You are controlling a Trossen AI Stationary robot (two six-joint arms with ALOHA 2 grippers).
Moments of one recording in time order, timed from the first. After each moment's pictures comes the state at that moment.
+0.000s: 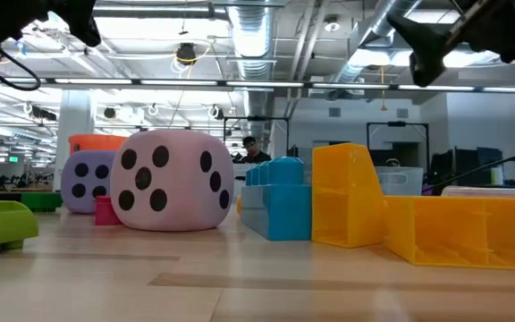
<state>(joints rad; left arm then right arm) -0.34 0.54 0.01 1.05 -0.13 -0.04 0.35 1.07 0.14 1.15 0.12 0.37</state>
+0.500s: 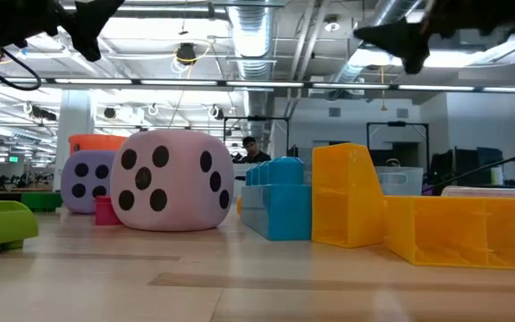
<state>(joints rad) -0.34 0.54 0.01 1.01 -0.33 -0.03 0.41 1.07 0.42 0.63 0.57 0.28</state>
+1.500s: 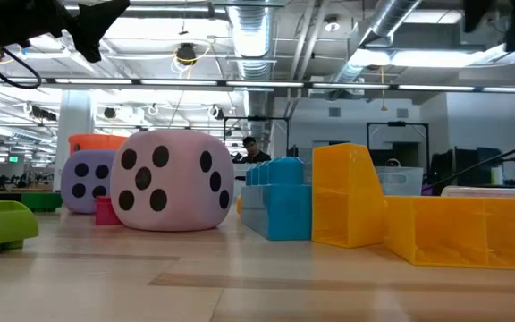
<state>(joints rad) -0.31 0.54 0.02 1.00 -0.38 -0.01 0.56 1.35 1.33 -1.46 0.35 1.73</state>
